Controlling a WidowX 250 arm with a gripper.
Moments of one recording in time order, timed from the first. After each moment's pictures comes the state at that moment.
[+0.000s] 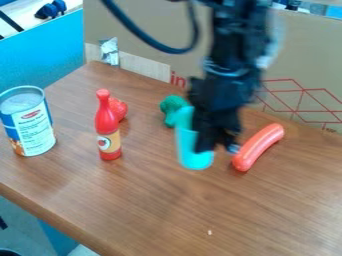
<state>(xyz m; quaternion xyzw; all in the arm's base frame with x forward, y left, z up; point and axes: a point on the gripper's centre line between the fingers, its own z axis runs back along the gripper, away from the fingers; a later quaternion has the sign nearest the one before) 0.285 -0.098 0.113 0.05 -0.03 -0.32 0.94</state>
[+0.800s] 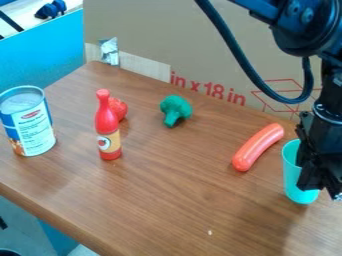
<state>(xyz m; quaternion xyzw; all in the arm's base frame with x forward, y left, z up) 0.329 -0.193 0.079 0.02 -0.08 -0.46 0.88</state>
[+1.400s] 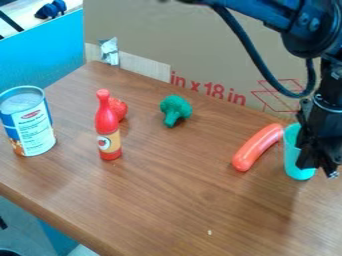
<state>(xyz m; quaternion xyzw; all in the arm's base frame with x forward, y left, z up) 0.366 -0.202 0.069 0.05 -0.10 -0.47 0.87</state>
